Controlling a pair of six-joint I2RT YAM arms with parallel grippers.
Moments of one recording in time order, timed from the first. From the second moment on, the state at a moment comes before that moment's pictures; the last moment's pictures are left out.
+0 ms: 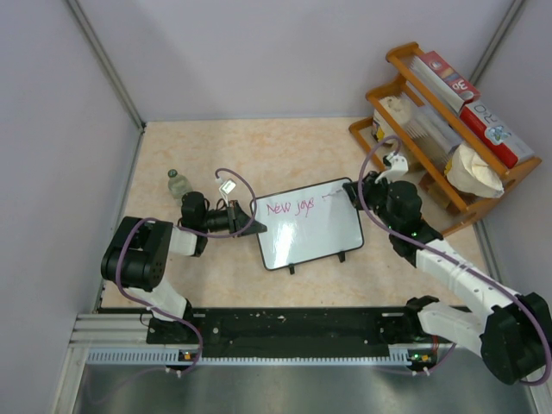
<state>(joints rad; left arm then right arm) -0.16 1.65 0.45 0.91 1.14 -0.69 0.42 1.04 0.59 0.26 0.01 0.47</state>
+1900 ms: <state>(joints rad) -0.16 1.65 0.45 0.92 1.14 -0.70 0.42 1.01 0.53 0.29 -0.03 0.50</state>
